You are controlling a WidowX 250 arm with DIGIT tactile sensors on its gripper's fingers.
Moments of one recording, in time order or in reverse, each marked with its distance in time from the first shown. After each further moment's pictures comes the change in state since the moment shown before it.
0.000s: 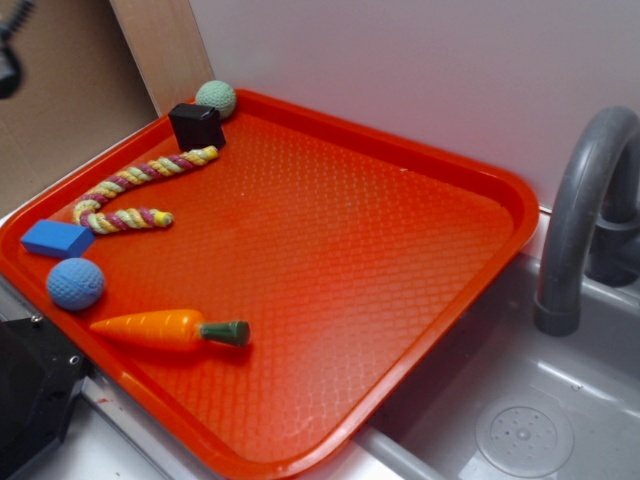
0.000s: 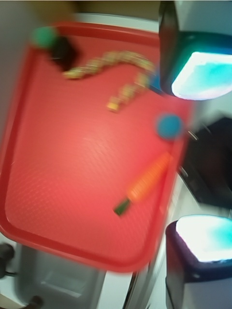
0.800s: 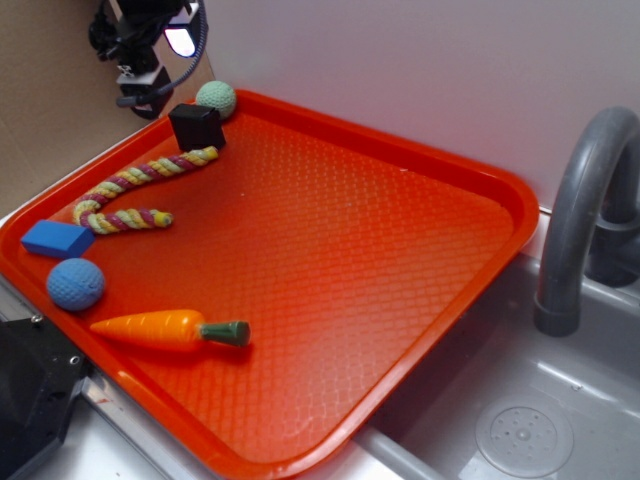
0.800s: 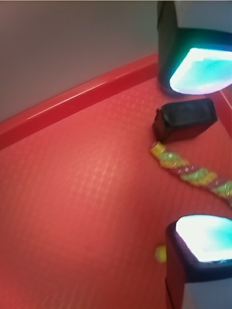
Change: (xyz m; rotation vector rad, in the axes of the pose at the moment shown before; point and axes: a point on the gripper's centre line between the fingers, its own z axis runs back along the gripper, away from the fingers) arm 0.069 0.122 -0.112 0.092 0.019 -0.722
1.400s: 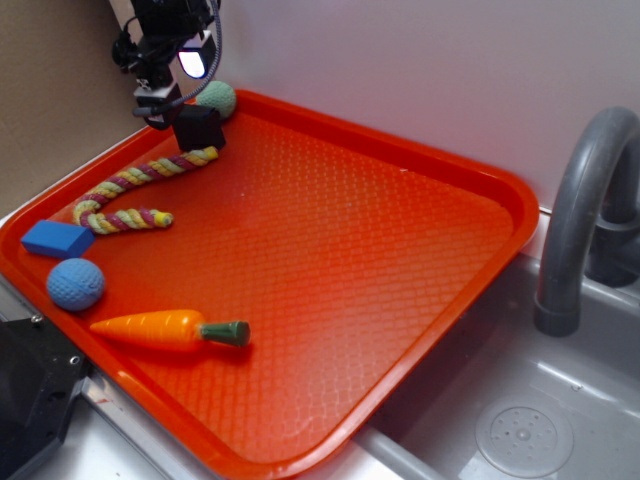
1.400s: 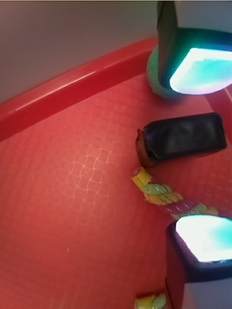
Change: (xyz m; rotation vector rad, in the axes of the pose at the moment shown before) arm -0.014 0.023 -0.039 -0.069 0.013 -0.021
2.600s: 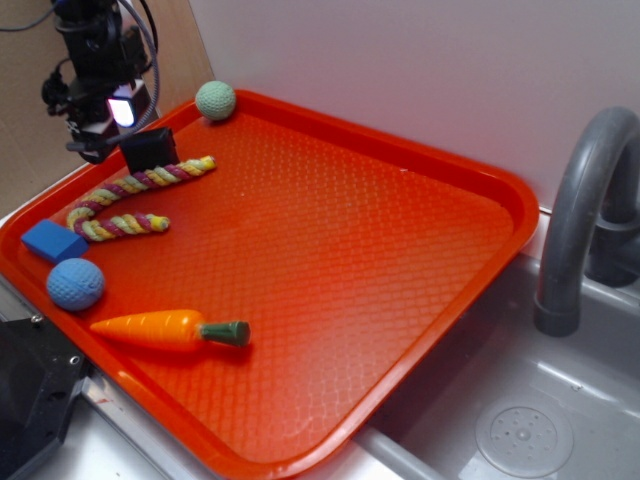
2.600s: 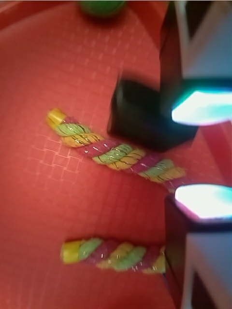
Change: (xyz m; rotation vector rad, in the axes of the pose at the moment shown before) arm -0.045 -0.055 0.011 -0.026 0.094 0.048
